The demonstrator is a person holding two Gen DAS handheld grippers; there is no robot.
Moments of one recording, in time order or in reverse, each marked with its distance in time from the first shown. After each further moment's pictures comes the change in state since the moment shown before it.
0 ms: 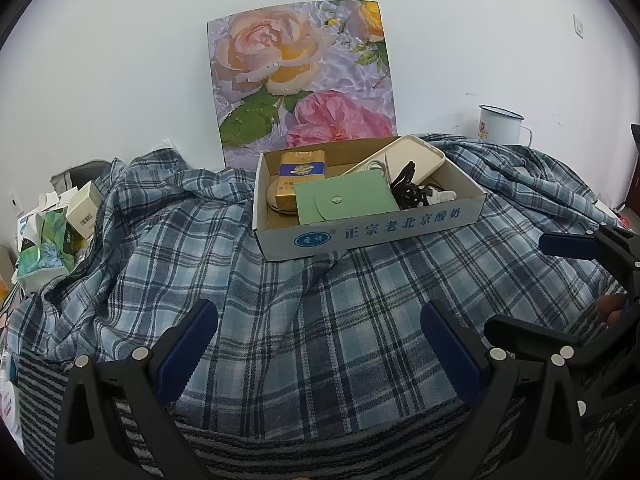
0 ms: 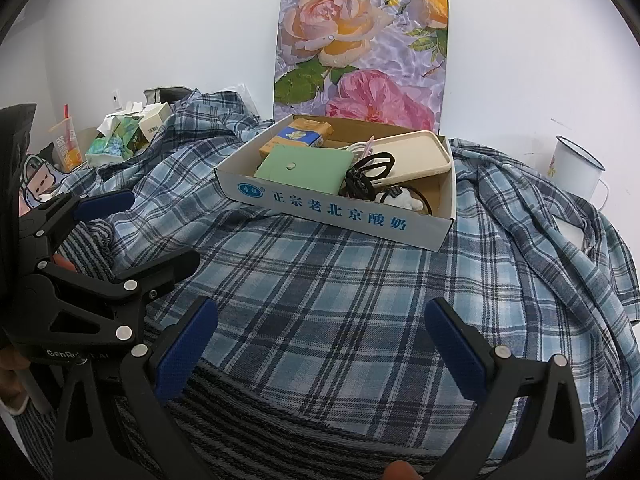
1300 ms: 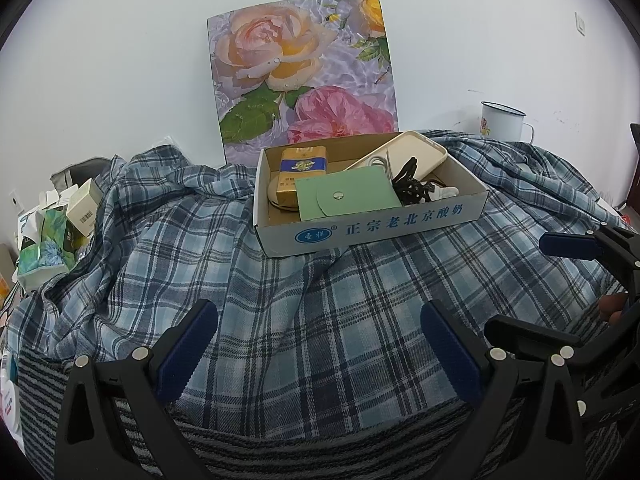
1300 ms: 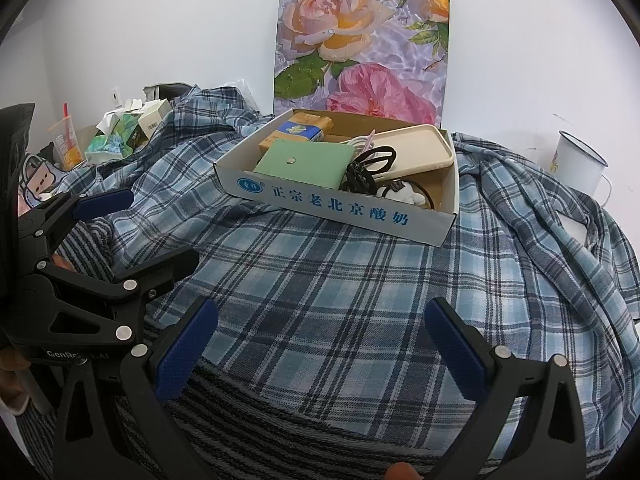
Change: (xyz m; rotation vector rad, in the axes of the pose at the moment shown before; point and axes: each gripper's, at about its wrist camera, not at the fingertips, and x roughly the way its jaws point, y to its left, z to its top) left arm 0.002 0.001 -0.001 0.003 0.002 0.000; right arm 0.003 0.002 -0.004 0.003 0.007 -0.001
